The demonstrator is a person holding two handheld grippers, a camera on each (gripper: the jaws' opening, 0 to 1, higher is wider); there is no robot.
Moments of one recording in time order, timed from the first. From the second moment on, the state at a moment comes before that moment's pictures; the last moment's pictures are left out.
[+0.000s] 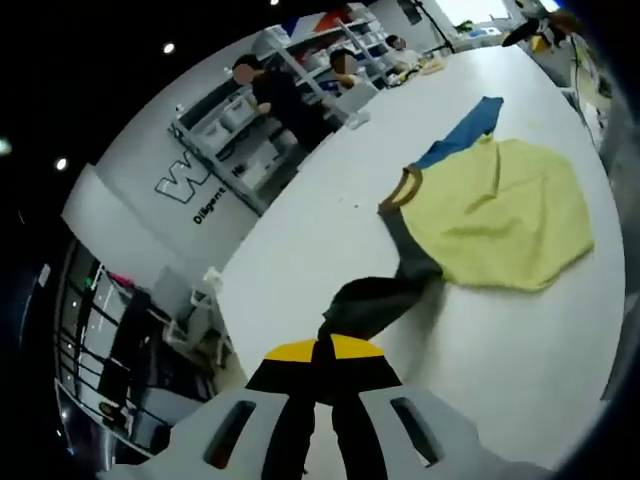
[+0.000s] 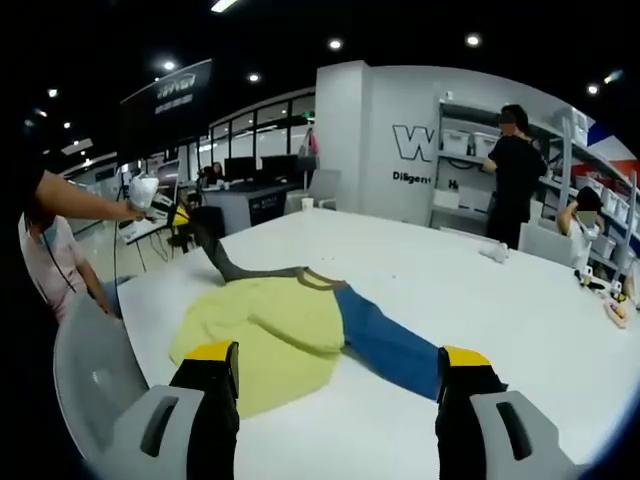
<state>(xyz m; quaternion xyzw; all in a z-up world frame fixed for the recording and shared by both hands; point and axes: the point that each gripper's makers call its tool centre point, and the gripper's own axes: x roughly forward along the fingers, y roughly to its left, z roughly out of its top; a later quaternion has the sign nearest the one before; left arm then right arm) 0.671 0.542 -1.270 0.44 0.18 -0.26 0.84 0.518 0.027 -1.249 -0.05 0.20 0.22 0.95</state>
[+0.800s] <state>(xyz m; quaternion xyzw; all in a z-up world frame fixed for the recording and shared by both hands) 0.567 0.521 -1.386 0.60 0.19 -0.44 0.65 0.514 0.034 -1.259 -0.05 0.21 0.23 0.95</state>
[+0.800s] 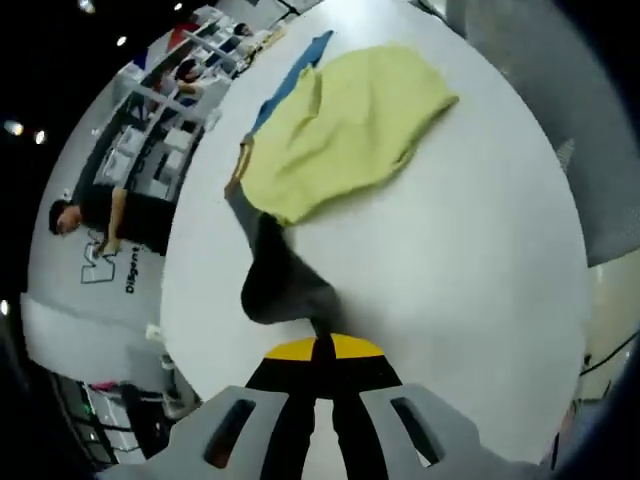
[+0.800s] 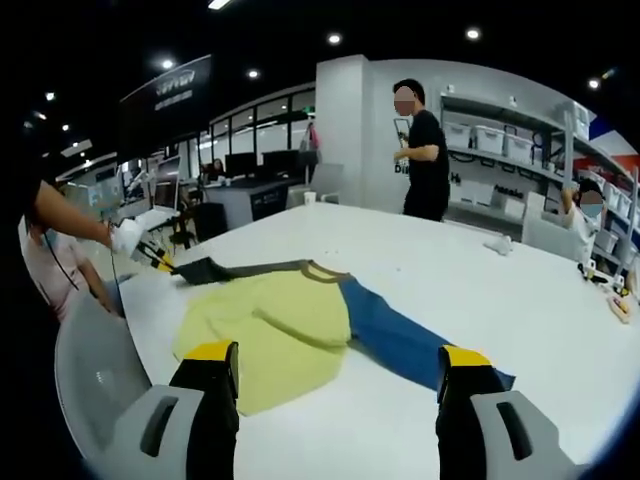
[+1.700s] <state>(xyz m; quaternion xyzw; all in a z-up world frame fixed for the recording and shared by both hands) 0.563 0.517 -1.422 0.27 0.34 -0.37 0.82 0.505 0.033 -1.270 -0.04 0.23 0.23 0.95</state>
